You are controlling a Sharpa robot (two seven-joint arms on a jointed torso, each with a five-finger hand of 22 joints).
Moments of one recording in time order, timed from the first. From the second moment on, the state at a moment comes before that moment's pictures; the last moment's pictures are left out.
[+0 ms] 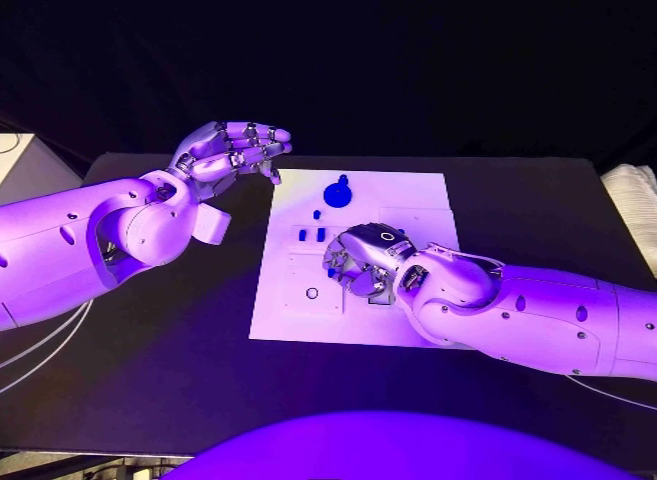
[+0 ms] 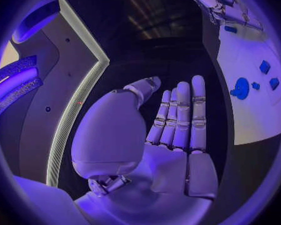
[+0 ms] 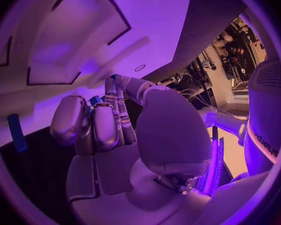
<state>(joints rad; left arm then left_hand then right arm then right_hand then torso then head) 1.21 -0.91 0.00 1.51 -0.15 -0.09 0.42 1.35 -0.19 0.50 0.04 0.25 0.85 0.19 0.24 0.36 0.85 0.14 0.48 0.12 0.93 0.07 1.08 0.46 0.17 0.89 0.16 0.87 0.51 1.10 -0.65 -0.17 1.61 -1.65 -0.46 -0.22 1.32 -0.22 0.66 0.00 0.13 1.03 0.14 0.26 0.32 1.25 0.07 0.06 0.10 1.47 -0.02 1.27 1.13 0.11 1.44 0.08 1.16 1.11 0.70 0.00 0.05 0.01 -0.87</state>
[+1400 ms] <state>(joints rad) 1.21 -0.91 0.00 1.49 -0.15 -0.09 0.42 1.35 -0.19 0.50 0.04 0.25 0.85 0.20 0.24 0.36 0.85 0.15 0.48 0.11 0.93 0.07 1.08 0.46 0.17 0.89 0.16 0.87 0.50 1.24 -0.92 -0.15 1.72 -1.59 -0.47 -0.19 1.33 -0.26 0.50 0.03 0.15 0.95 0.16 0.21 0.31 1.00 0.10 0.21 0.07 1.46 0.01 1.27 1.04 0.12 1.39 0.11 1.06 1.03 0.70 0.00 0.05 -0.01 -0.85</state>
